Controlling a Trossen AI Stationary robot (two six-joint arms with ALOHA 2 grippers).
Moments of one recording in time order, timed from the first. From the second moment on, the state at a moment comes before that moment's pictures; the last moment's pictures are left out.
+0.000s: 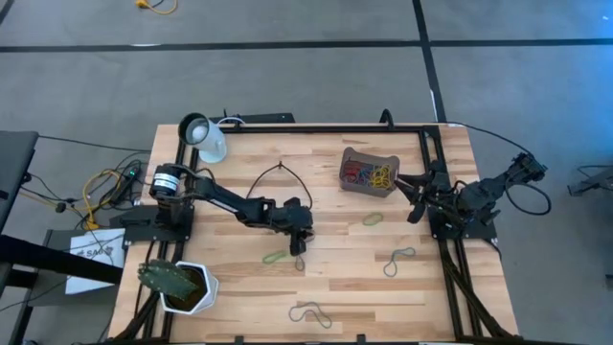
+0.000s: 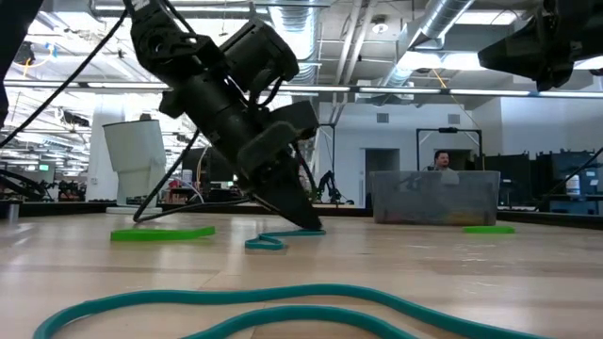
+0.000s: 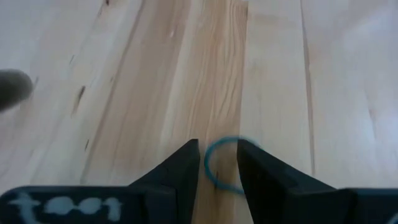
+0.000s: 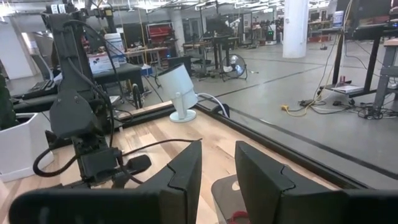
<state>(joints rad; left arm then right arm) -0.08 1.95 0.93 0.22 -0.05 -0.24 0.52 0.21 0.26 -0.10 0.99 0.12</state>
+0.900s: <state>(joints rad) 0.02 1.85 1.20 0.17 -0.28 0.26 0.52 0.21 0.26 -0.09 0.99 0.12</state>
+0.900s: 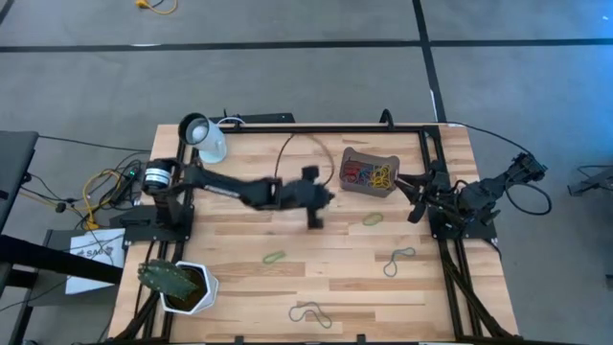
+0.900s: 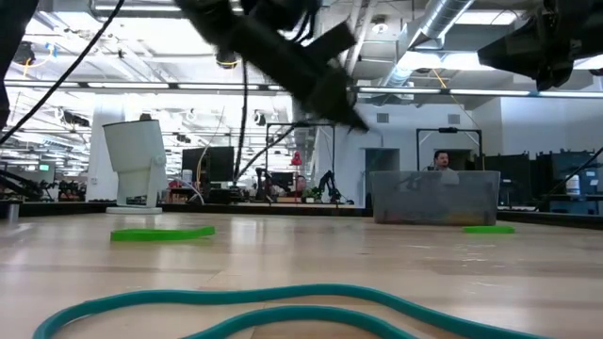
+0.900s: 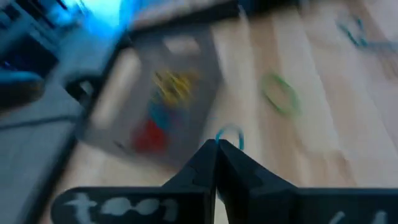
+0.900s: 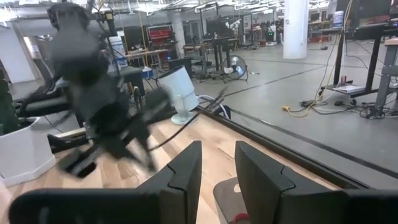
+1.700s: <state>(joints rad) 0.27 2.34 1.79 0.25 0.03 0.21 0.52 0.21 0.26 -0.06 1.00 0.07</state>
